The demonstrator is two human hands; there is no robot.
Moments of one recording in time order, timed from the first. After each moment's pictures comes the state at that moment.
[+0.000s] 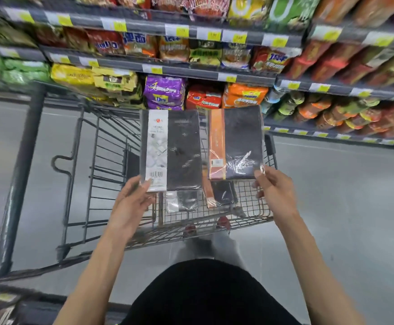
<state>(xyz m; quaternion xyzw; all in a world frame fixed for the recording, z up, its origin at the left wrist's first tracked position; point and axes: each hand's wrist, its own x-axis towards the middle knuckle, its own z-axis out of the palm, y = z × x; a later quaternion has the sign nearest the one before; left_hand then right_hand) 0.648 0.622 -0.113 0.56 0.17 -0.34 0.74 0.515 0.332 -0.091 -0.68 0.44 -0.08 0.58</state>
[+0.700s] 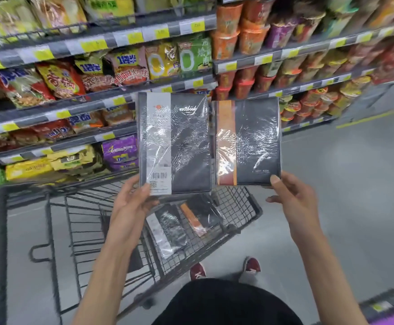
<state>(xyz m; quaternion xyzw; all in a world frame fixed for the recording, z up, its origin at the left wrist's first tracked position) 0.675 0.536 -0.022 0.56 -0.06 -0.40 0.73 0.428 0.336 -0.001 -0.54 0.47 -0.35 0.60</state>
